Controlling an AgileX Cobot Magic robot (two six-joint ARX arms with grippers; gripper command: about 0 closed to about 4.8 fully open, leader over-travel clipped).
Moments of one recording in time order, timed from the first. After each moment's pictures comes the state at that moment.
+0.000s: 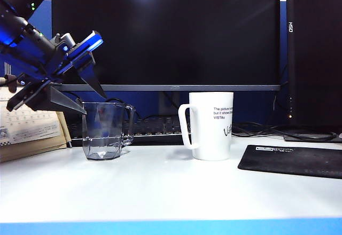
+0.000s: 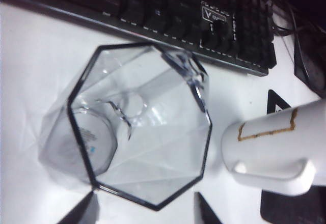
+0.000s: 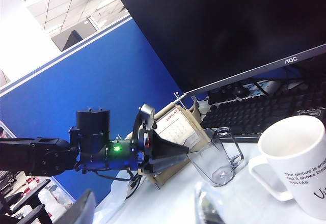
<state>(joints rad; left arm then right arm) -0.34 1.45 0.76 0.11 0.22 -0.63 0.00 0.33 0.25 0.31 -0.81 0.75</state>
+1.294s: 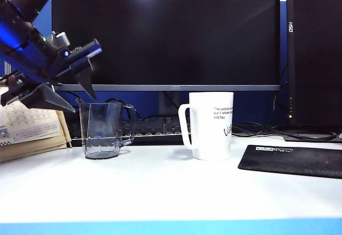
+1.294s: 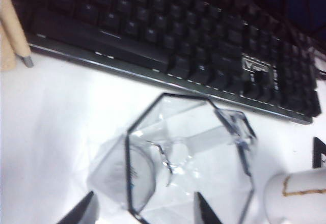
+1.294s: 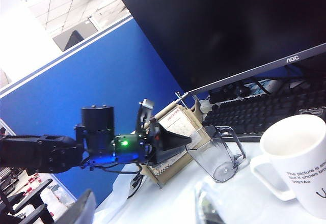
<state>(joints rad) -0.34 1.48 0.79 0.14 0.03 -0.61 0.00 0.33 0.25 0.31 -0.81 0.76</state>
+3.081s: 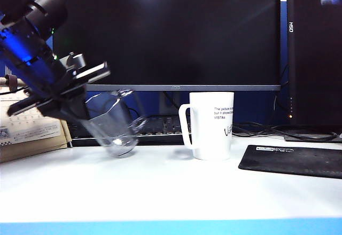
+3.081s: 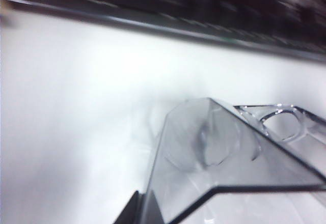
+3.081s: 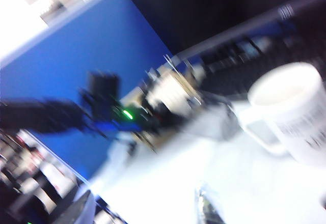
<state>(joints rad) -0.34 1.59 0.89 -0.02 0.11 -0.47 0.00 0.33 0.25 0.11 -0.86 0.66</state>
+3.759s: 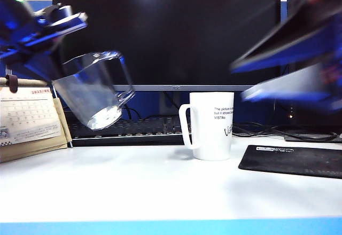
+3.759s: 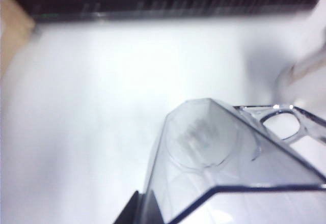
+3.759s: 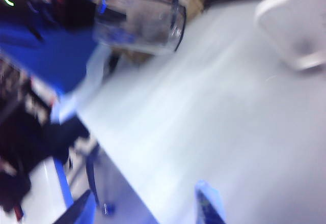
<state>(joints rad) -0.34 1.28 0.89 -0.37 0.11 -0.24 0.43 0.98 0.23 0.45 -0.64 0.45</state>
